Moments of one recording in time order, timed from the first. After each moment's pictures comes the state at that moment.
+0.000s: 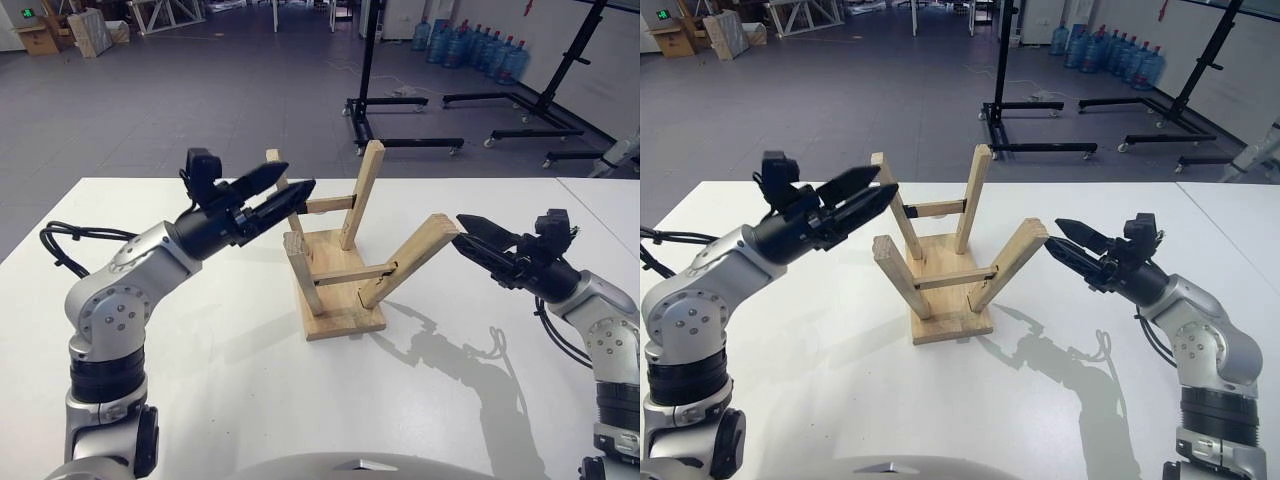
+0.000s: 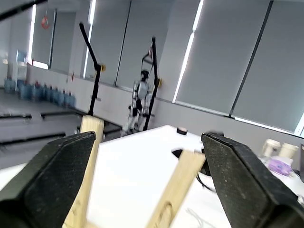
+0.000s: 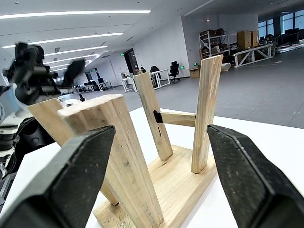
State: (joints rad) left arm -0.35 0.41 0.15 -0.47 -1.04 0.81 -0.46; right arm -0.13 -0.64 -0.38 -0.05 0.86 0.54 1.03
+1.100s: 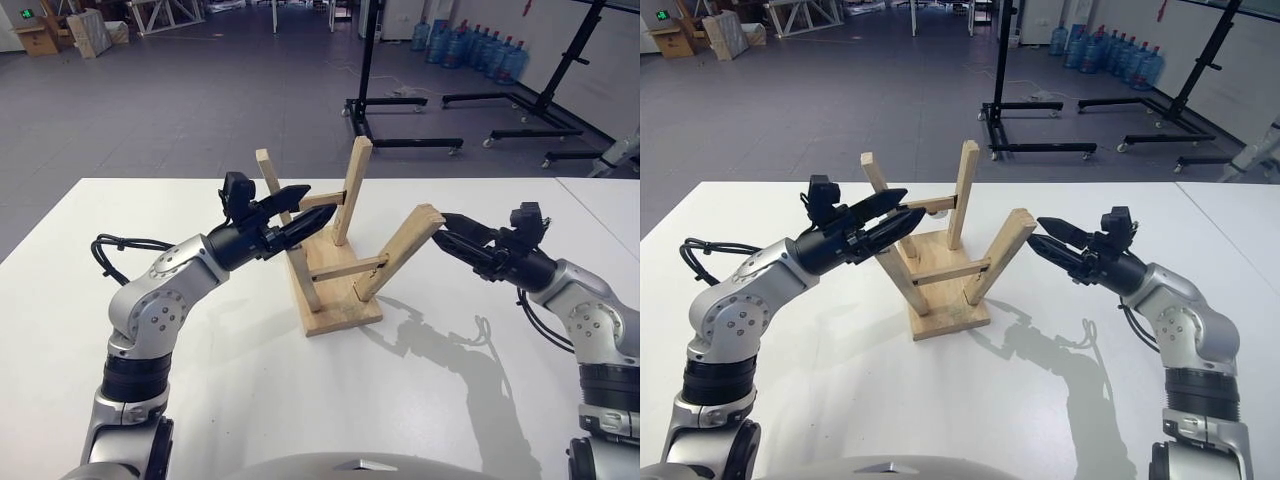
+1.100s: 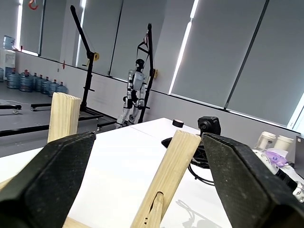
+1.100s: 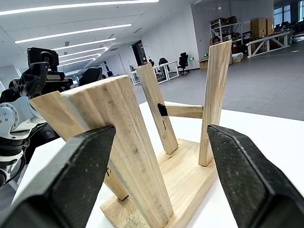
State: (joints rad) left arm -0.37 0.34 0.04 -0.37 -0.89 0.70 -0.55; right arm -0.23 -0.62 -0.27 0.02 0.81 0.56 1.05
